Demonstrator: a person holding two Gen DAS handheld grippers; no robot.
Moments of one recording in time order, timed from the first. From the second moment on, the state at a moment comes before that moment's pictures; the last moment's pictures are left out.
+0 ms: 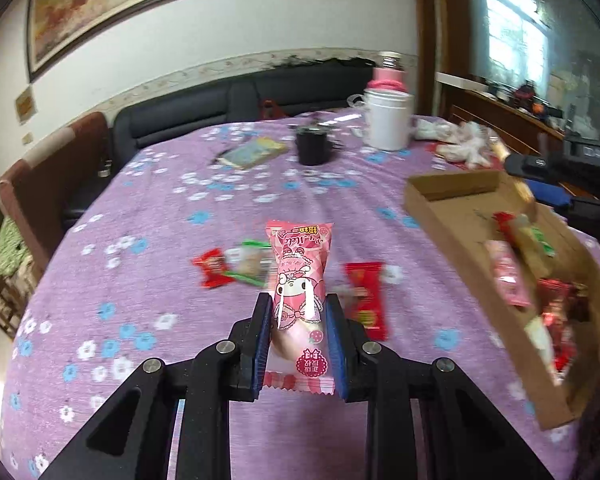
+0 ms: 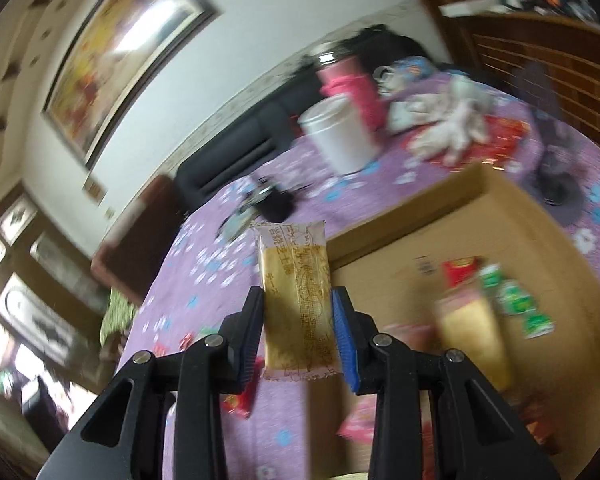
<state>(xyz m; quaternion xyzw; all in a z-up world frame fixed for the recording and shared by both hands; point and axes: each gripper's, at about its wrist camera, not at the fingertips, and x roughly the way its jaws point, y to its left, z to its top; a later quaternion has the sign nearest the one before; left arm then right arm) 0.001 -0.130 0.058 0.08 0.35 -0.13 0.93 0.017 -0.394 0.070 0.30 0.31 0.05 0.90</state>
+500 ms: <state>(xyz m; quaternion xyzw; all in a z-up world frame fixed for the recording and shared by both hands) -0.002 -0.262 0.073 0.06 0.41 -0.28 0.87 0.015 -0.456 0.049 0.35 0.34 -0.05 0.87</state>
